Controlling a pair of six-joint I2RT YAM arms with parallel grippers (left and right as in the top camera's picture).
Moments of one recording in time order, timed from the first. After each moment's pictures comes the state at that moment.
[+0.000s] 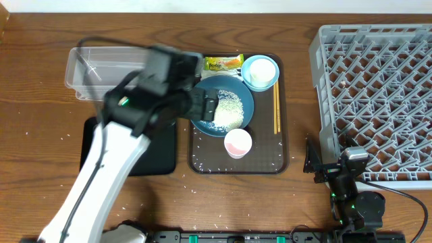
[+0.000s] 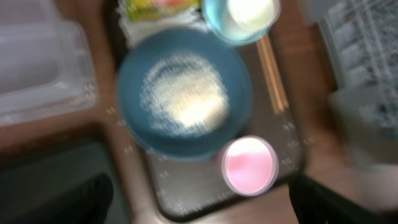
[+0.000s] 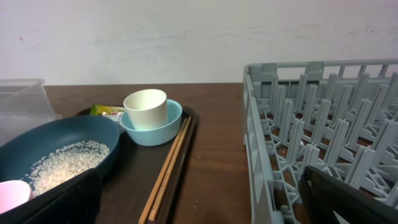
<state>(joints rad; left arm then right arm) -0.45 1.46 1.56 -1.12 0.09 -0.21 0.04 0.02 0.01 -0.06 -0.13 0.10</state>
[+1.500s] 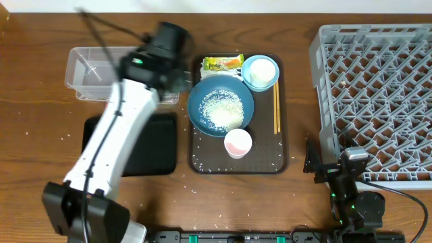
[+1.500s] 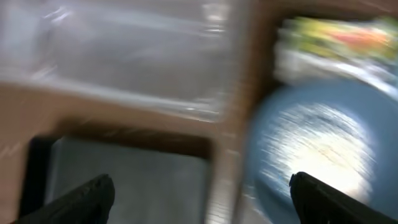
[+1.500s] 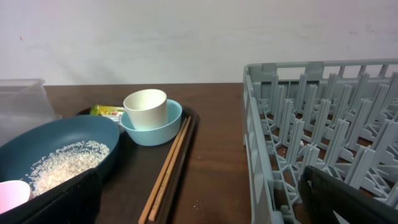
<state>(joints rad) -0.25 1.66 1.60 -1.11 -0.30 -0.45 0.04 0.02 0.01 -0.06 -0.13 0.10</state>
